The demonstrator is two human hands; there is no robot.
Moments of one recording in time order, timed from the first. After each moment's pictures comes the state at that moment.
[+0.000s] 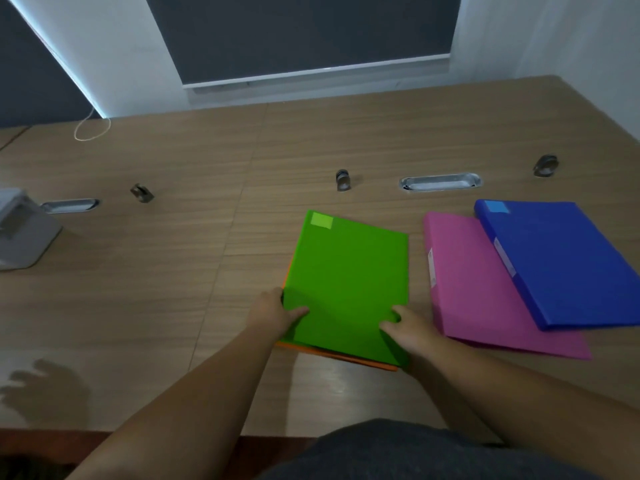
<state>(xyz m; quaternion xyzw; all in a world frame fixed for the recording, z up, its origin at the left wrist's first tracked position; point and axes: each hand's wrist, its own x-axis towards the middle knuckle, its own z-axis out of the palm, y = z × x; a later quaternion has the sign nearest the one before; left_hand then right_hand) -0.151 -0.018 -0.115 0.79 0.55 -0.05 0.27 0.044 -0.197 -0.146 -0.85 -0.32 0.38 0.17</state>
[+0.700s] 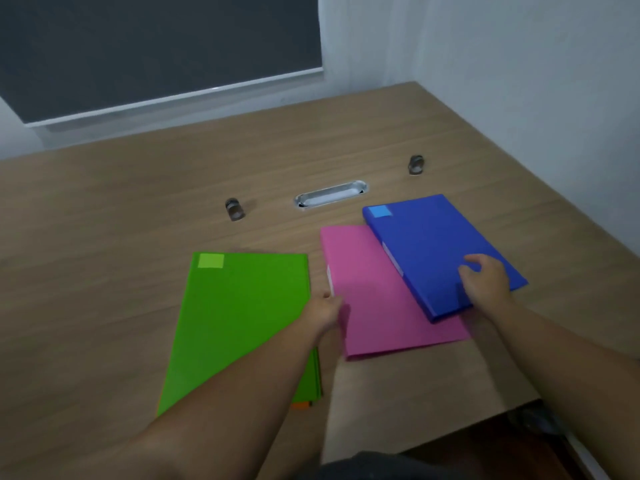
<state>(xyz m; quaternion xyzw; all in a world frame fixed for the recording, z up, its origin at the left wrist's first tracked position) 0.083 -0.143 -0.117 0.69 0.44 -0.05 0.57 0.265 -0.359 -0.104 -0.93 -0.03 0.09 0.37</state>
